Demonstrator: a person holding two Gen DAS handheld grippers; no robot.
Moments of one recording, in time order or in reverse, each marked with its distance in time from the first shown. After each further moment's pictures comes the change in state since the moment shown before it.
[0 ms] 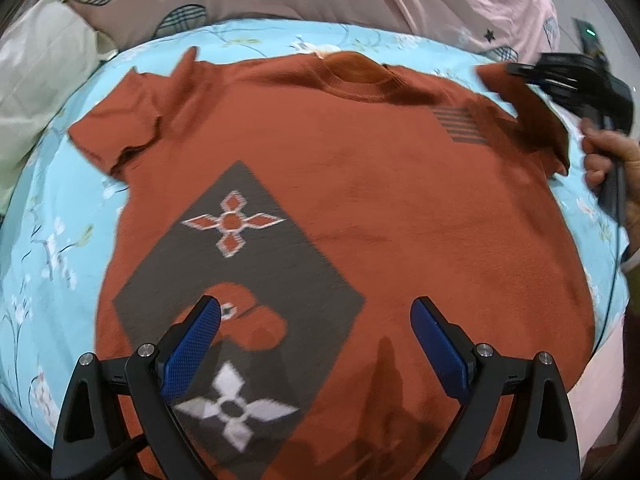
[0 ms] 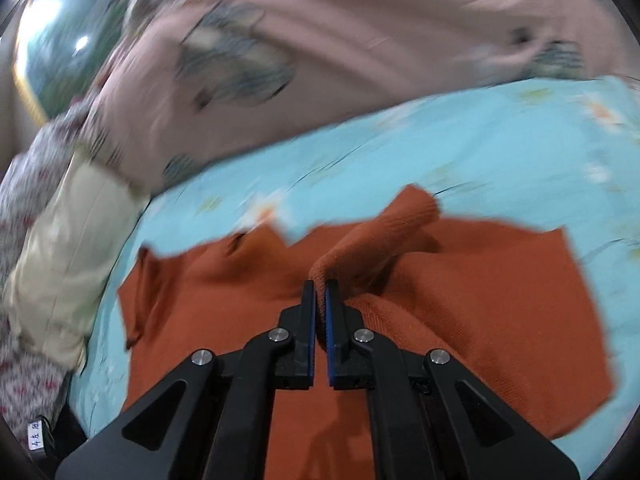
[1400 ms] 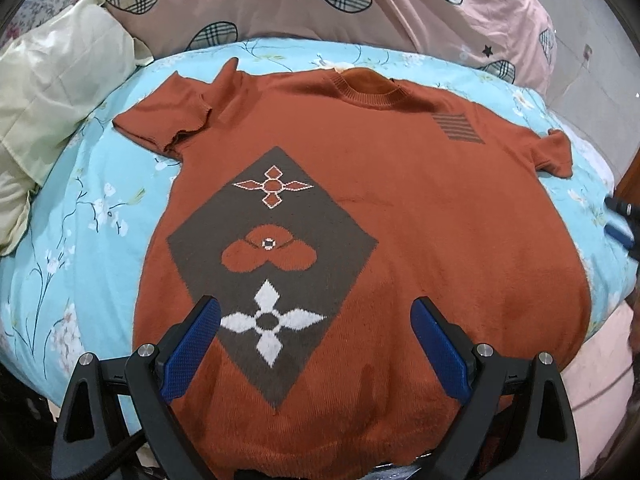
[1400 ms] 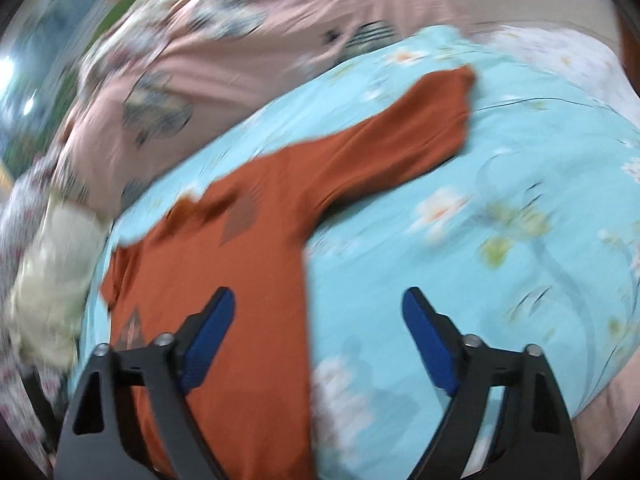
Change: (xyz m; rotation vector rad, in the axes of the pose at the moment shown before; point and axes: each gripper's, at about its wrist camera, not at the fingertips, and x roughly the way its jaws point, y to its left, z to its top) left arm -0.040 0.007 -0.051 0.023 -0.010 0.082; right arm -0.207 -0.131 -0.151 0.323 -0.181 -0.200
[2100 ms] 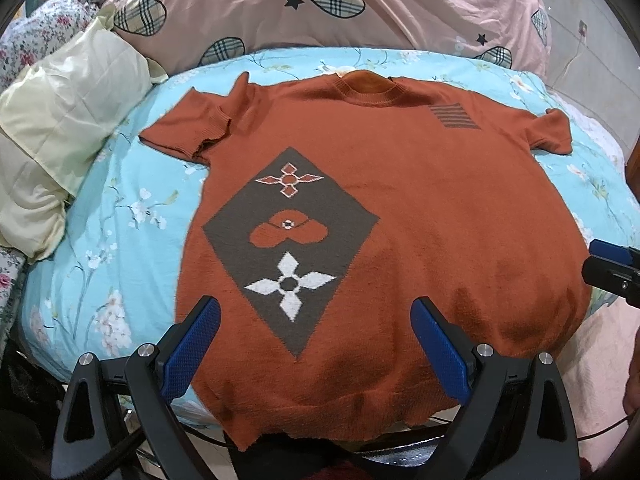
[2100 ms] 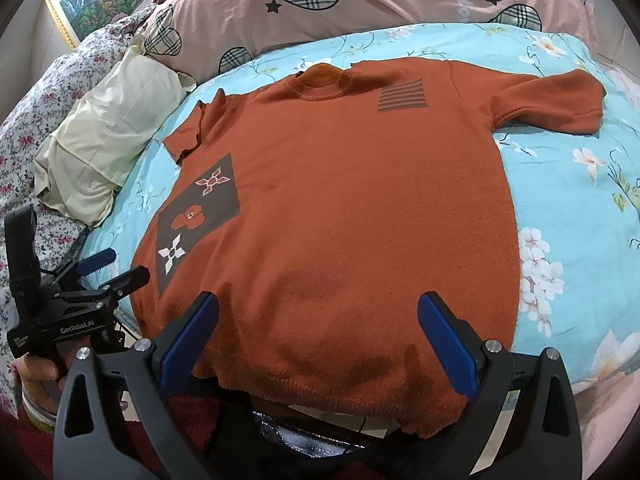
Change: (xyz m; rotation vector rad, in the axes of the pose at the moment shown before) left arm -0.045 -0.007 -0.023 0.010 -0.078 0.012; right arm 0.005 0.154 -0.132 -0.423 0.309 0.109
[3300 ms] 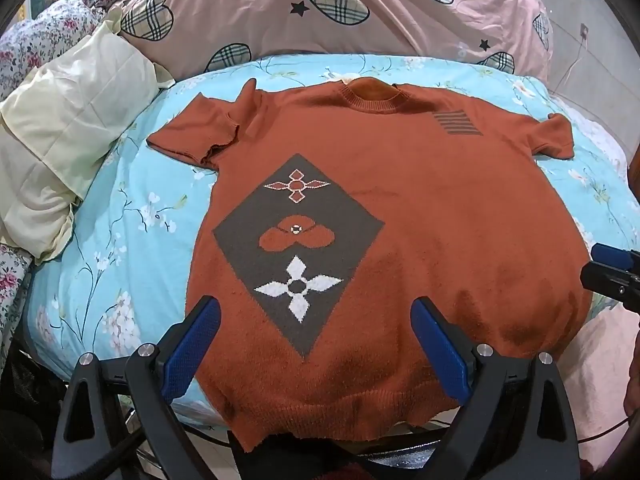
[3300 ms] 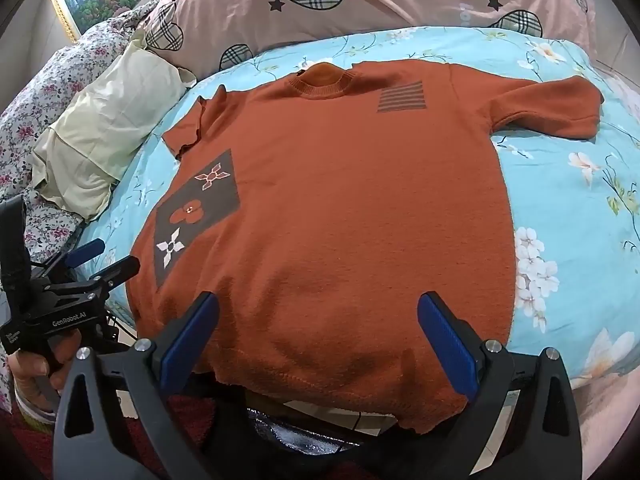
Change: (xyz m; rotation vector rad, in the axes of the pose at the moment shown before) left arm -0.011 0.003 -0.001 -0.003 -0.029 0.020; right arm 0.001 0.004 -0.002 -0.017 0.017 0.001
